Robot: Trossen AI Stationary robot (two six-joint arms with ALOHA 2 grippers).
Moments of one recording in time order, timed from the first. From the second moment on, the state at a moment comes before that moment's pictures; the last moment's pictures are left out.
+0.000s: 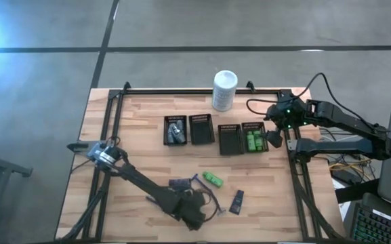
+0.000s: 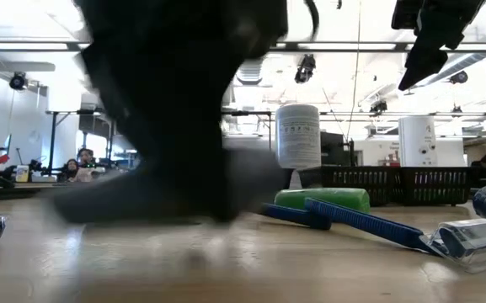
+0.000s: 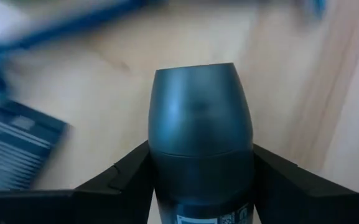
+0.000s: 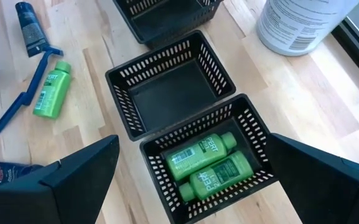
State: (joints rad) left arm -0.55 2.14 1.68 -0.74 -0.27 -0.94; right arm -0.36 0.80 0.93 -1.04 -0.08 0.12
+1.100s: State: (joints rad) left arm 0.20 1.53 1.03 -0.64 -0.30 -1.19; right arm -0.36 0.80 0.93 -0.98 -0.02 0.22
